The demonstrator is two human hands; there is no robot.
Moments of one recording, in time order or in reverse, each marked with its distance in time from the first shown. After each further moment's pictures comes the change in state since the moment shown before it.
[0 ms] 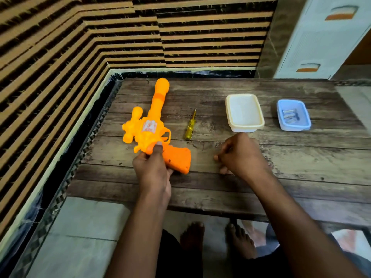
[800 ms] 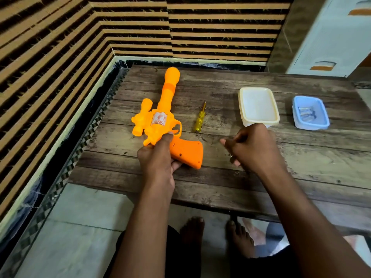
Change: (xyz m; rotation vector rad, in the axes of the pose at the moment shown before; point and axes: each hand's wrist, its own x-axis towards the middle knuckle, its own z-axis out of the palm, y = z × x) left_hand 0.010 0.006 -0.007 0.017 0.002 -0.123; right_hand 0.004 -0.007 0.001 -0.049 0.096 -0.096
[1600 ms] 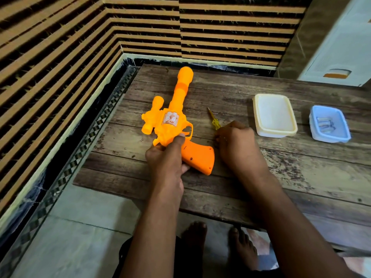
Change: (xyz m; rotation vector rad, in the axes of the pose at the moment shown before) left_hand 0.009 0.004 0.003 -0.023 -0.020 0.018; right_hand 0.034 -0.018 0.051 -0.281 0.091 -0.502
